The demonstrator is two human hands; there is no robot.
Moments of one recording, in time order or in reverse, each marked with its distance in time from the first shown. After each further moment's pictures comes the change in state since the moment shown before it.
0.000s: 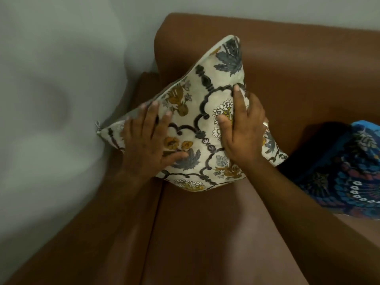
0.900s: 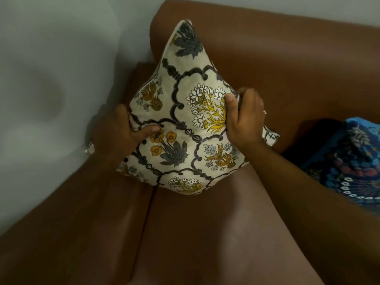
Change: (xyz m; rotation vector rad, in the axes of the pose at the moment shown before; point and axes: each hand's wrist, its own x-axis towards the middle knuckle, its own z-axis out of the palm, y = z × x) left_hand 0.012 -0.032 -0.014 -0.257 -0.054 -0.467; right_hand 0.020 0.019 0.005 0.152 0.041 0.137
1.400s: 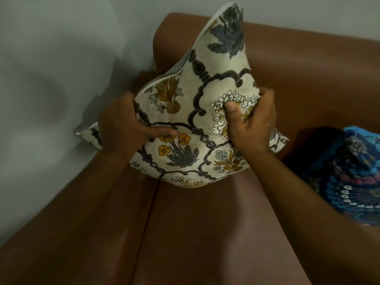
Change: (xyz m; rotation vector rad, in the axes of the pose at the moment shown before) left_hand 0.012 0.042 -0.020 -0.005 0.178 0.113; right_hand 0.001 -0.018 -0.019 0.206 0.159 -0.086
